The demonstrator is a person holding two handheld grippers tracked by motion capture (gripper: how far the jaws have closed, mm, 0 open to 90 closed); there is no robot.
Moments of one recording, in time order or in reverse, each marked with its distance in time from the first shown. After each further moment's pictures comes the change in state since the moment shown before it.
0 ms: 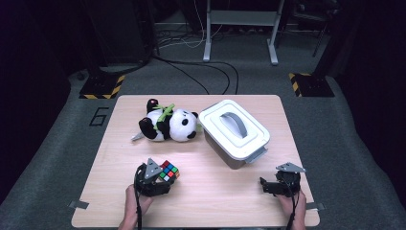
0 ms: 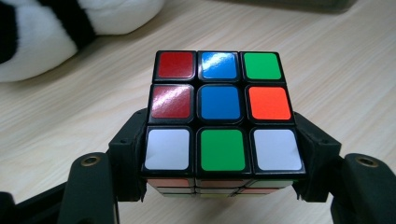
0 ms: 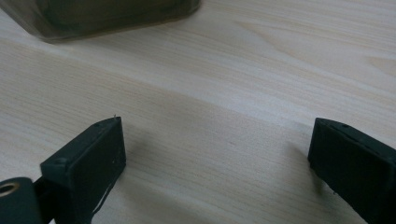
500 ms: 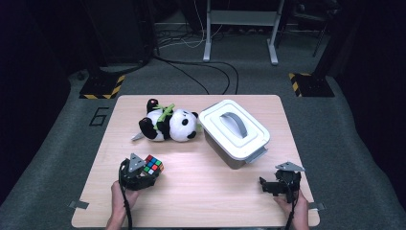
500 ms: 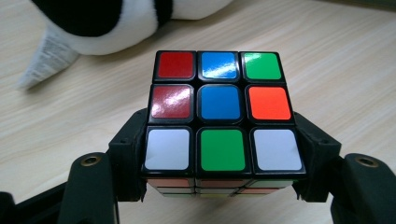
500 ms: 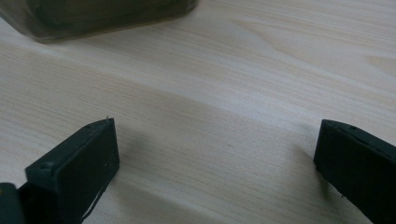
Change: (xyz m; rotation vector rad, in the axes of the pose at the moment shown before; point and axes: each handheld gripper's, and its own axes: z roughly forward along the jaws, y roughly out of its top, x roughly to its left) left arm 0.045 -0.010 -0.012 -0.001 0.106 -0.068; right arm 0.000 0.002 0.002 0.012 -0.010 0.005
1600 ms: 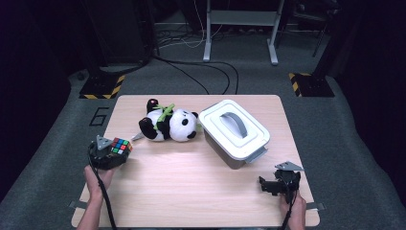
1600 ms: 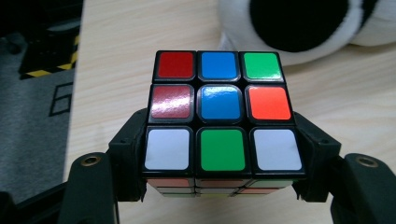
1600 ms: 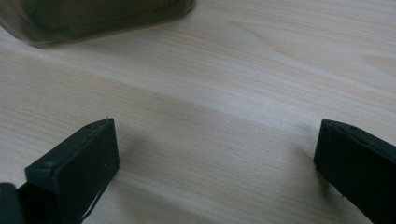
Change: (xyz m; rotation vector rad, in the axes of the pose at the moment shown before) left arm 0.108 0.003 -0.005 -0.012 0.231 -0.166; right arm 0.002 0.001 0.001 -0.001 -0.015 0.014
